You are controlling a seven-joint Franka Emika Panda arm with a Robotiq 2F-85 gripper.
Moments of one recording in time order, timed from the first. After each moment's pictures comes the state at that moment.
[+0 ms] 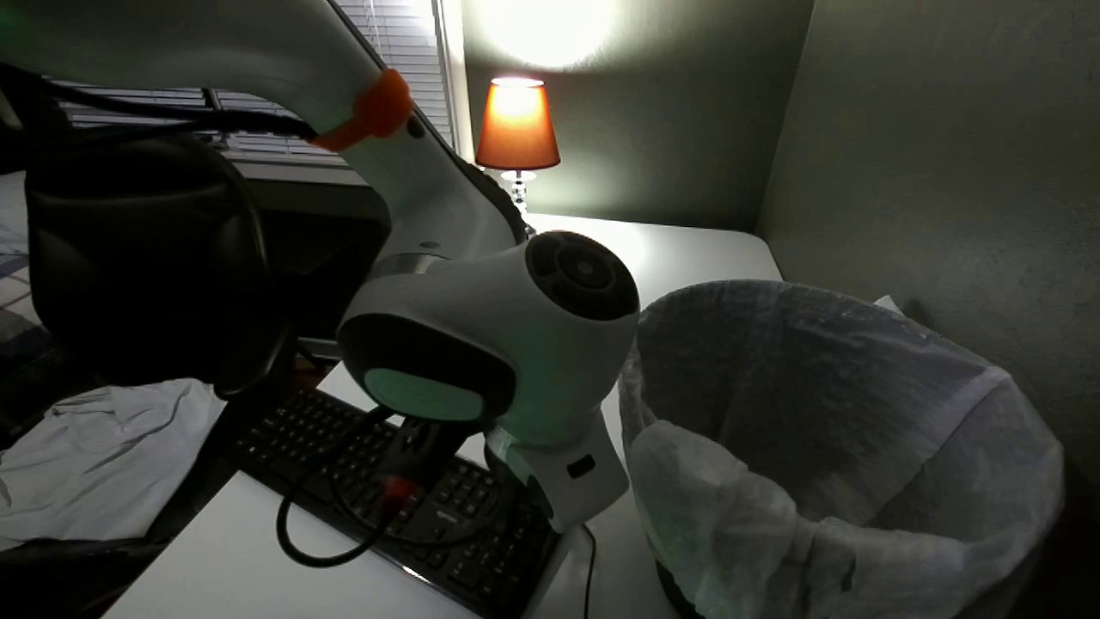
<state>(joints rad) -0.34 0.38 -0.27 -2.29 0.72 2.50 0.13</state>
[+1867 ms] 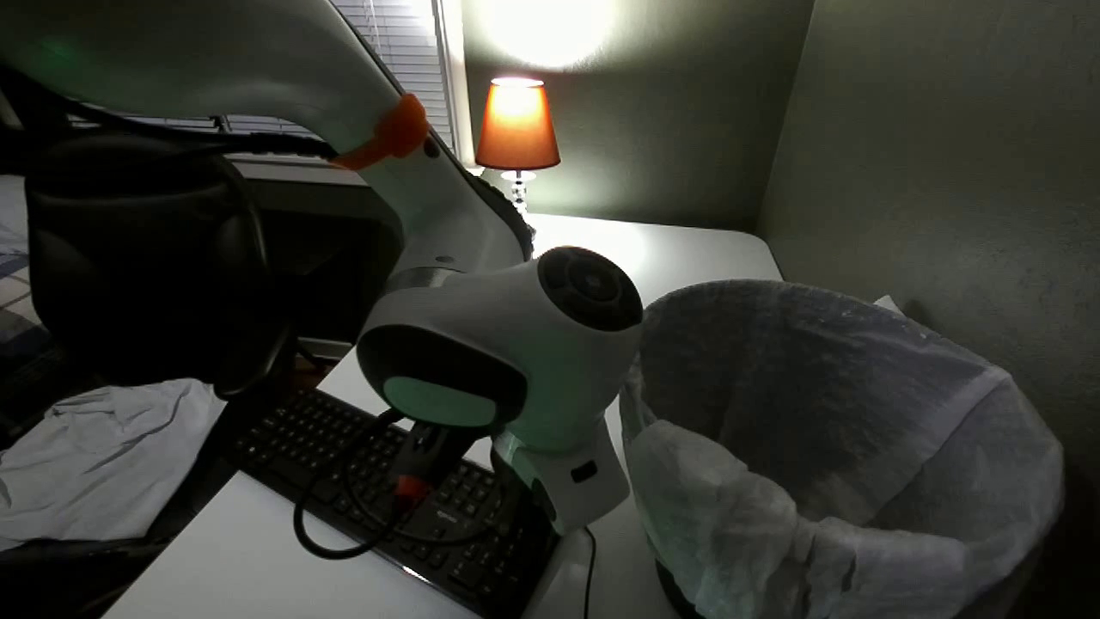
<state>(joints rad) -0.34 0.44 -0.26 -2.25 0.72 2.50 0.17</state>
